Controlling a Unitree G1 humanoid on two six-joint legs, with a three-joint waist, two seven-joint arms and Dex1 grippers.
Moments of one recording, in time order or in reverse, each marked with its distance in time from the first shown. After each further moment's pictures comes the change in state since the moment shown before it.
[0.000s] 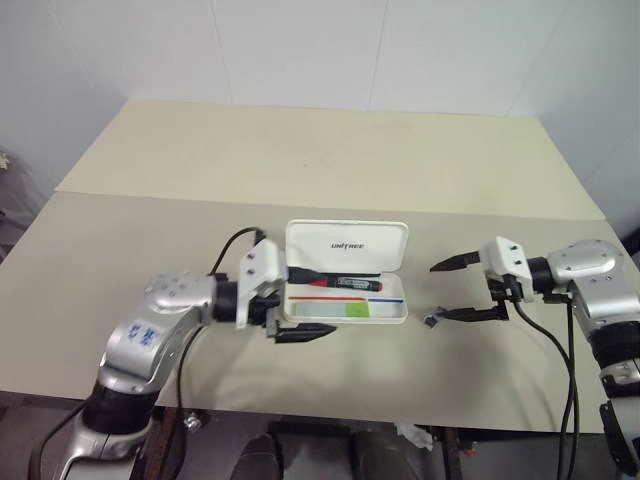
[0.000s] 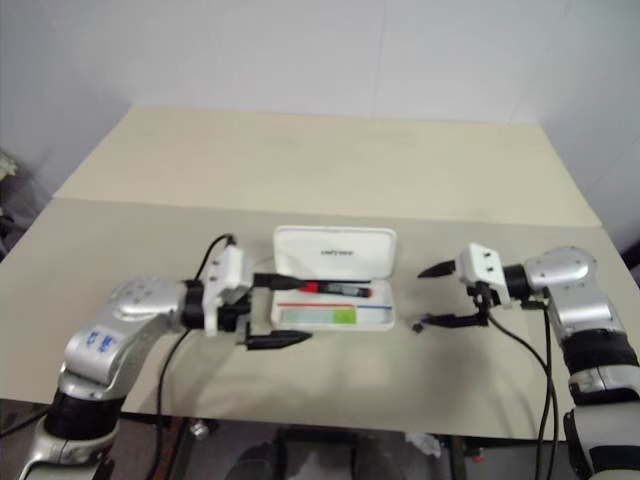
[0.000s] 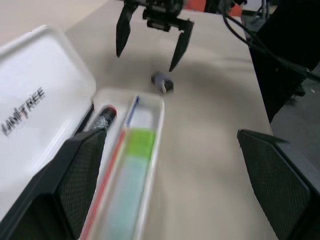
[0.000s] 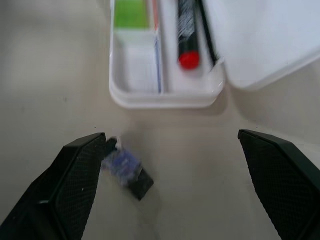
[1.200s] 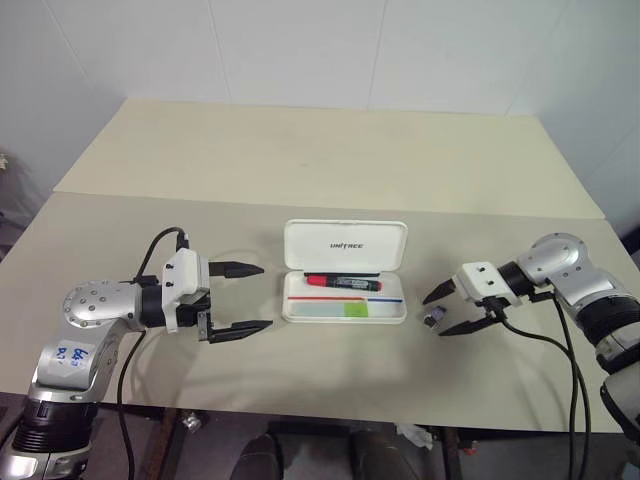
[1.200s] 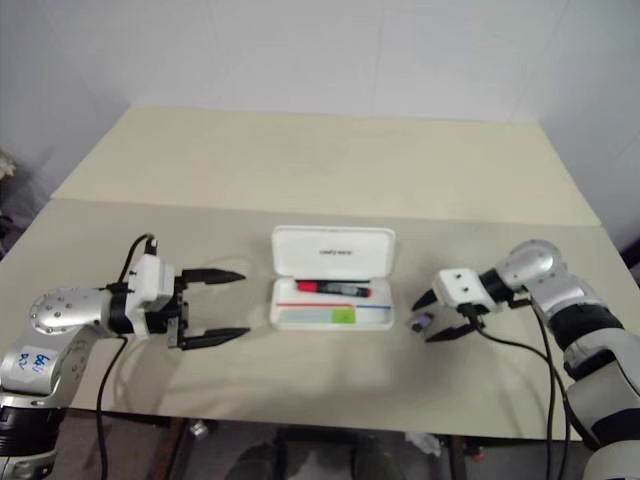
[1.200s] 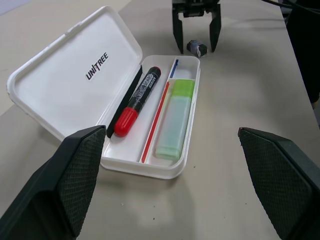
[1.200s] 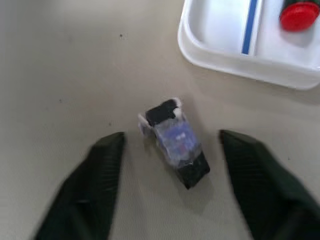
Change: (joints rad) left arm 0.054 0.158 0.154 0.201 -0.054 -0.285 -0.069; right arm -0.189 -0.040 0.442 0.200 0.086 -0.239 0.014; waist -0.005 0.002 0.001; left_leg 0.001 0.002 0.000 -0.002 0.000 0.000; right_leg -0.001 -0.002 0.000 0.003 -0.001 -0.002
